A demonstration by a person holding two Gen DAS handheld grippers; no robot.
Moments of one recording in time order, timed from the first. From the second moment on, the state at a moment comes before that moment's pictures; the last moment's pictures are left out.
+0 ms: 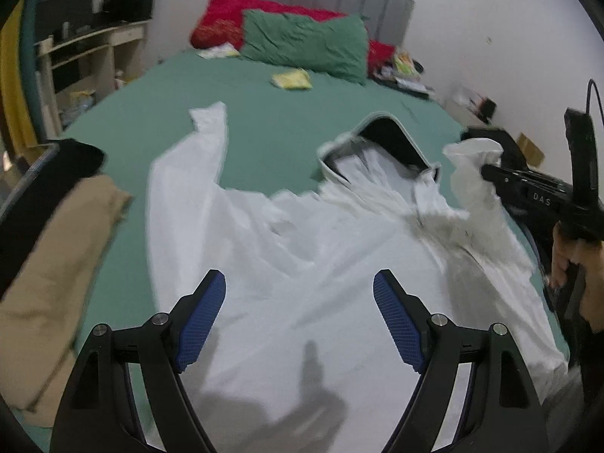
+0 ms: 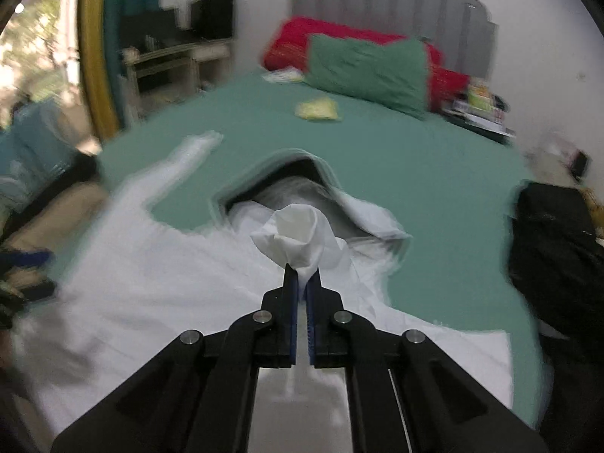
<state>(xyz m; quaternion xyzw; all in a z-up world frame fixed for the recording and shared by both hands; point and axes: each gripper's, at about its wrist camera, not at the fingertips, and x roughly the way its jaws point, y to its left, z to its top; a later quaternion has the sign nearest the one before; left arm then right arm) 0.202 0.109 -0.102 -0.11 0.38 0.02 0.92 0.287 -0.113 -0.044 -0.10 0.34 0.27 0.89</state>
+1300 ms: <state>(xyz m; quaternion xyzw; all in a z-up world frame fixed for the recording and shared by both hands) 0.290 0.230 -0.159 -0.07 0.51 0.09 0.85 0.249 -0.157 -0.123 -0.09 0.44 0.30 0.84</state>
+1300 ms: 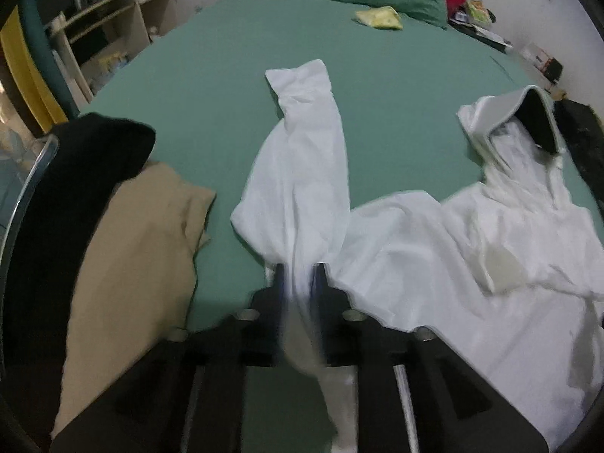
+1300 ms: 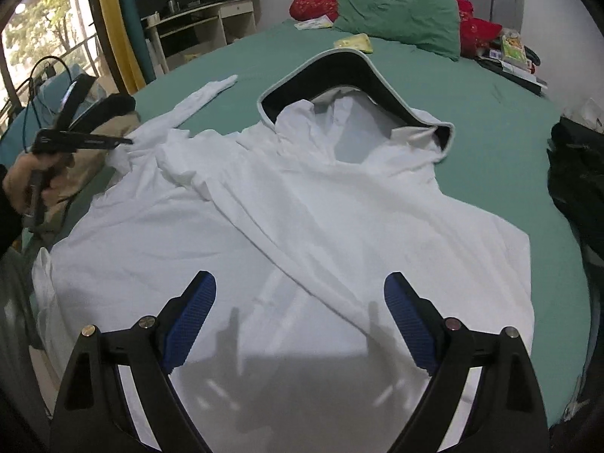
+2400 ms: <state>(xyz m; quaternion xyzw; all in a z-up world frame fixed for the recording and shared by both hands) 0.373 0.036 0.013 -0.07 0.29 -0.04 0.95 0.264 -0.282 -0.087 0.08 0.38 0.24 0.89</state>
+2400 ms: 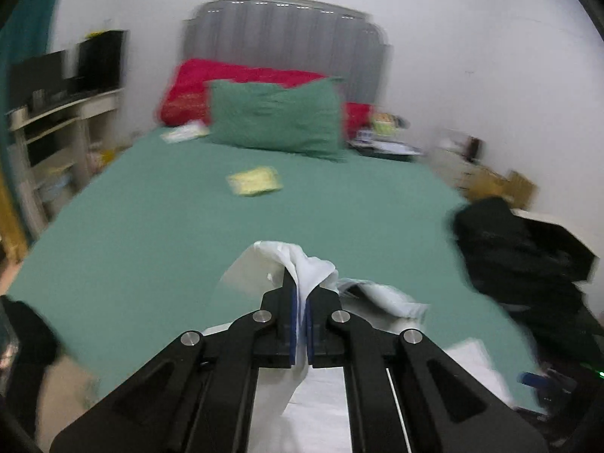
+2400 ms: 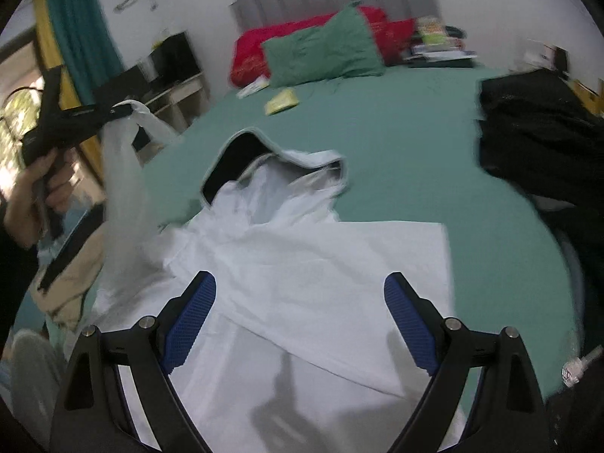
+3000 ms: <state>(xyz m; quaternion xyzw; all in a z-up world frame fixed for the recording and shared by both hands) 0.284 0.045 -0.108 -0.01 0.49 -0.03 0.87 0.296 -0.333 -0.127 0.15 0.44 0.21 0.86</state>
